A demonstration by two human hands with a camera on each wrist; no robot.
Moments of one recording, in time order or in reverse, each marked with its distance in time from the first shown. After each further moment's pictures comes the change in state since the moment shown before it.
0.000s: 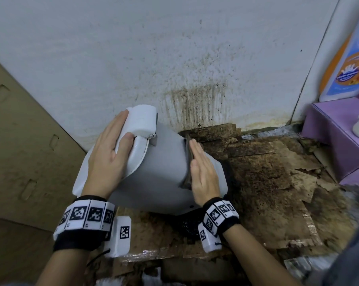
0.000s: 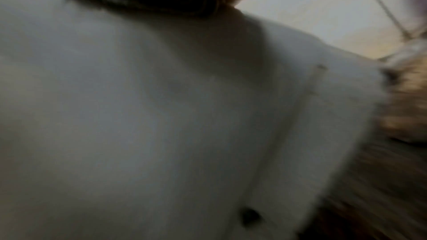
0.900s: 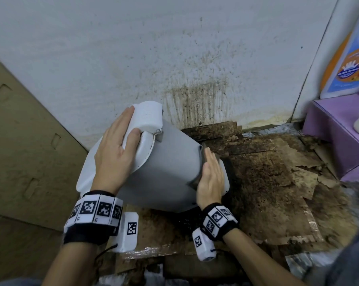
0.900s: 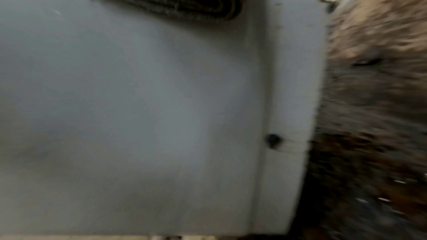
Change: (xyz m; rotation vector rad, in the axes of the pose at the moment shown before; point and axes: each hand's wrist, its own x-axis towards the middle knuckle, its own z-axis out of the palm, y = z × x) left_hand 0.000 0.010 0.008 0.061 0.020 -0.010; right_hand -0.020 0.011 0.014 0.055 0.259 0.277
